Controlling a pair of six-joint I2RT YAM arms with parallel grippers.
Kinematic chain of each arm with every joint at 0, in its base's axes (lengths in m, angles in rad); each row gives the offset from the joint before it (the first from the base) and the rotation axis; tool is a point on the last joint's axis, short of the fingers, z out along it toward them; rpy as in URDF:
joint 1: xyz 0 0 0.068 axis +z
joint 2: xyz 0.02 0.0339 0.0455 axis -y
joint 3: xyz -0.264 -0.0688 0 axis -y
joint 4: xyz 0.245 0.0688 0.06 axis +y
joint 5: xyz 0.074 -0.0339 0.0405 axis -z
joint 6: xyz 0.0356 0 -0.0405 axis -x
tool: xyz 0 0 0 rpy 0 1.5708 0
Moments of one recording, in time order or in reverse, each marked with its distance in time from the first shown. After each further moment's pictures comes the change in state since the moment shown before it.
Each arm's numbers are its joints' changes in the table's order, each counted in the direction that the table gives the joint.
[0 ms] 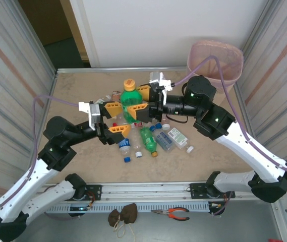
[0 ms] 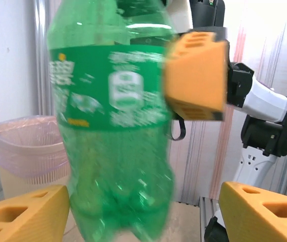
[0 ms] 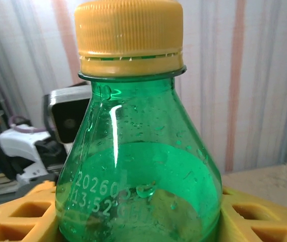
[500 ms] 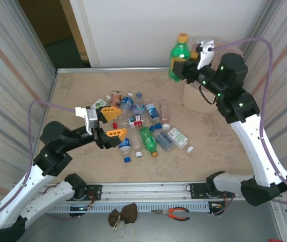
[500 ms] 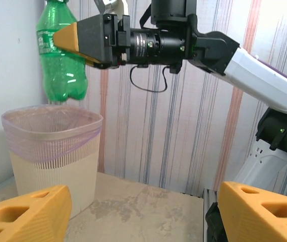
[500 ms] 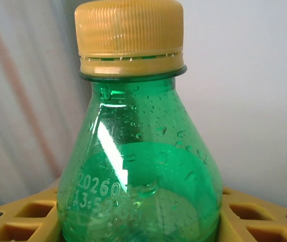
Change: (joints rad) left arm -0.002 0.052 -0.019 0.092 -0.045 -0.021; right arm -0.461 -0.023 0.160 0.201 0.310 0.018
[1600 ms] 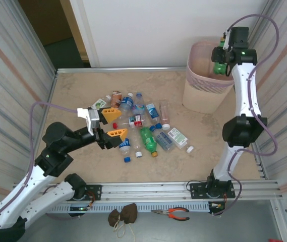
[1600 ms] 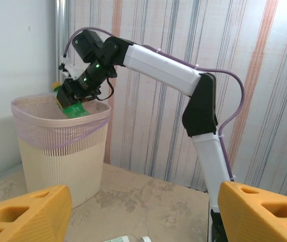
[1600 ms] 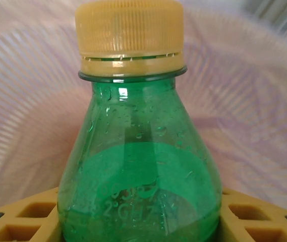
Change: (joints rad) left arm 0.000 0.011 -0.039 0.006 -0.034 0.000; right arm -0.454 -0.809 0.684 0.632 0.314 0.082
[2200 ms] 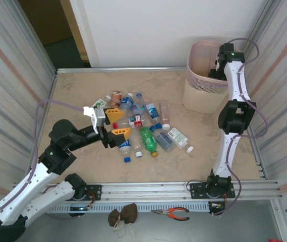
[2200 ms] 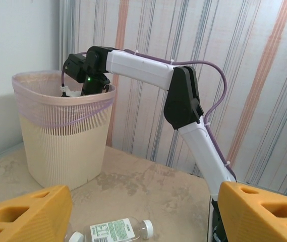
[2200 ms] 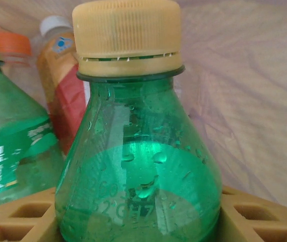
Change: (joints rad) left arm 0.000 -0.036 -0.009 0.029 -0.010 0.000; right arm -0.040 -0.237 0.023 0.246 -0.007 -0.005
